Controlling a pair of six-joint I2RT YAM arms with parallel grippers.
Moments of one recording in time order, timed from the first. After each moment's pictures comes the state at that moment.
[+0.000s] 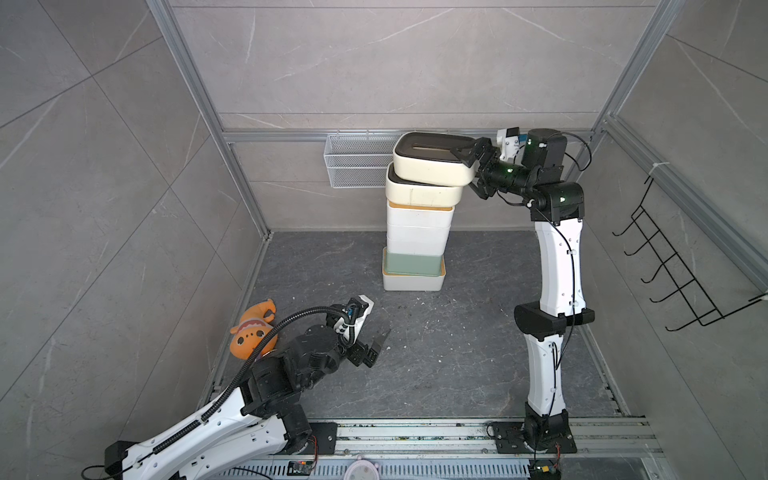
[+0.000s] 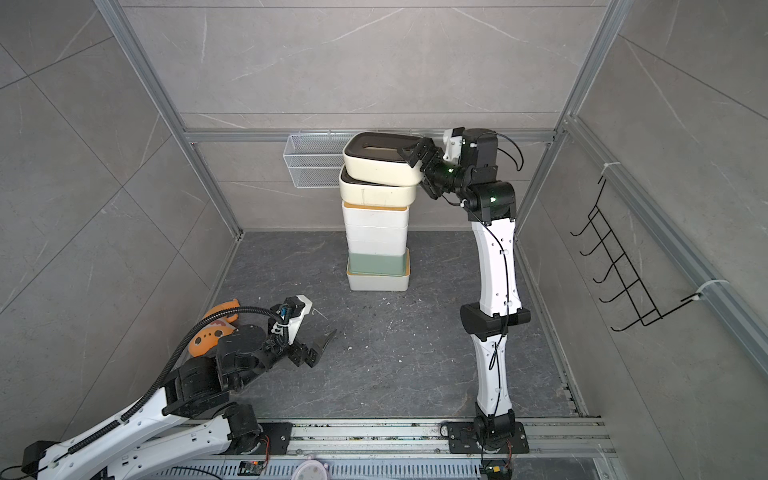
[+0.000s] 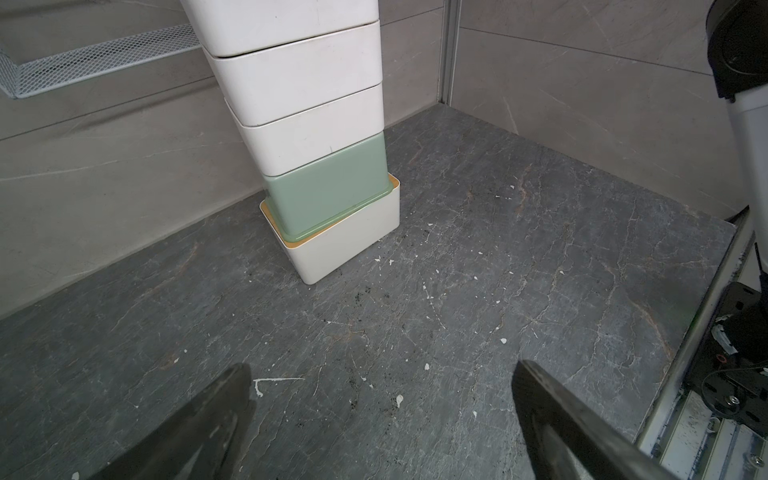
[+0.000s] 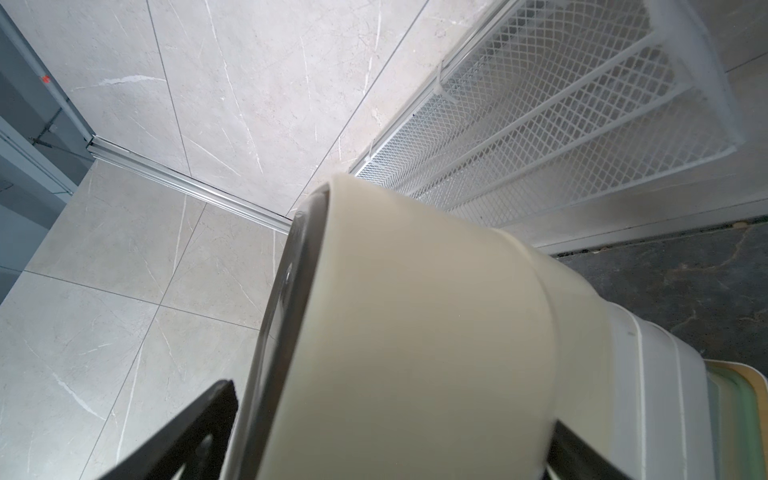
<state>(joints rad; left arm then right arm) -1.04 0.67 0.81 -0.49 -0.33 -0.04 0.23 2.25 3.12 -1.07 -0.52 0.91</state>
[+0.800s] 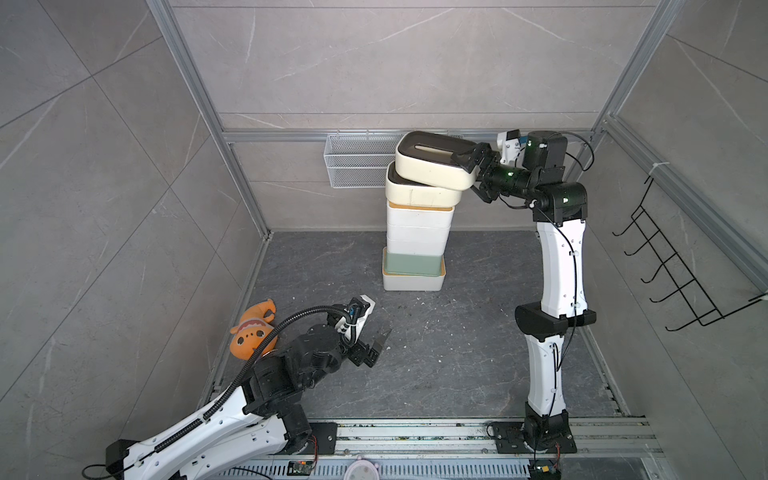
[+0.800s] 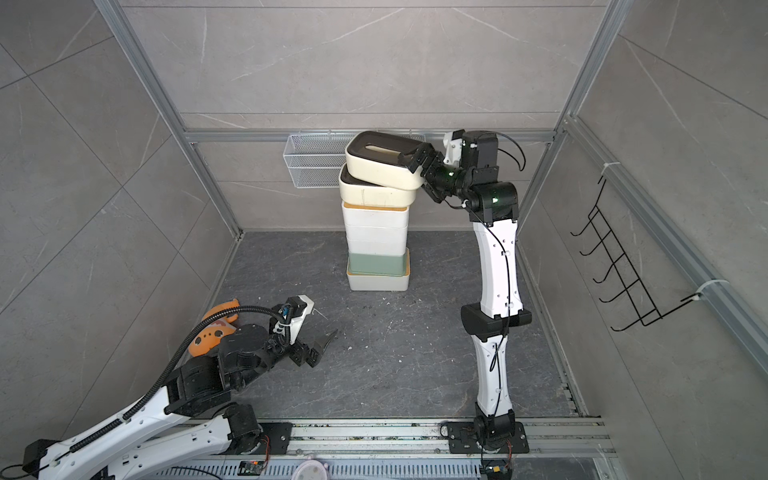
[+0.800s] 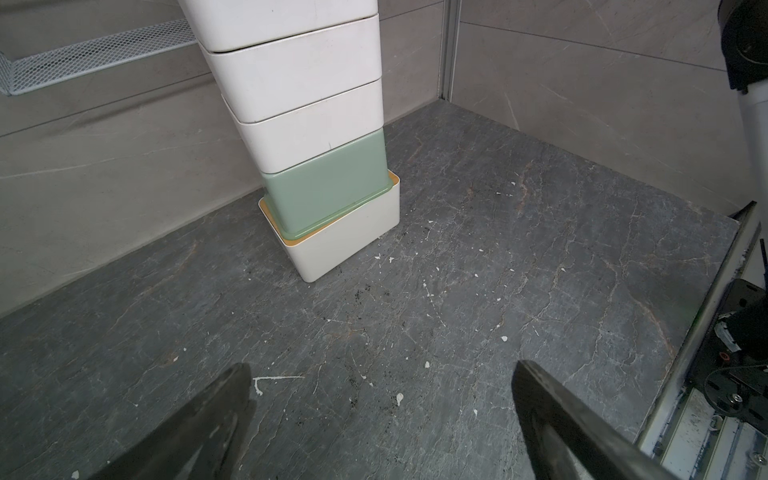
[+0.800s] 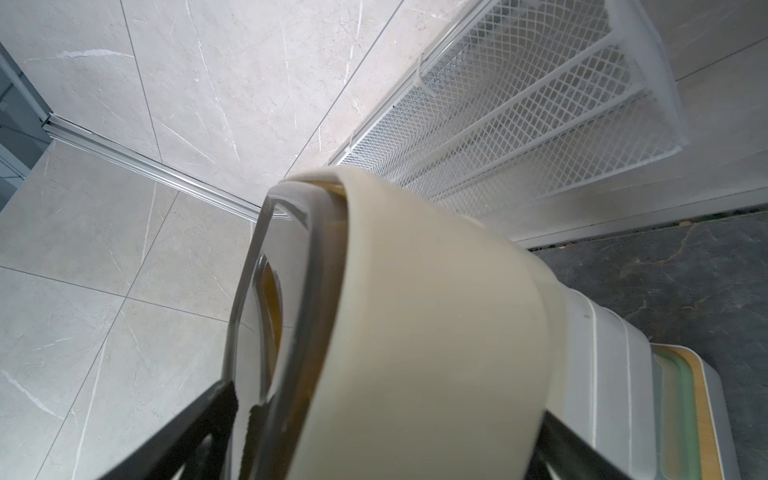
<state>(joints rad) -1.04 0.68 0.81 -0.49 -0.33 -0.04 0.23 2.23 3.12 -1.15 -0.49 0.84</state>
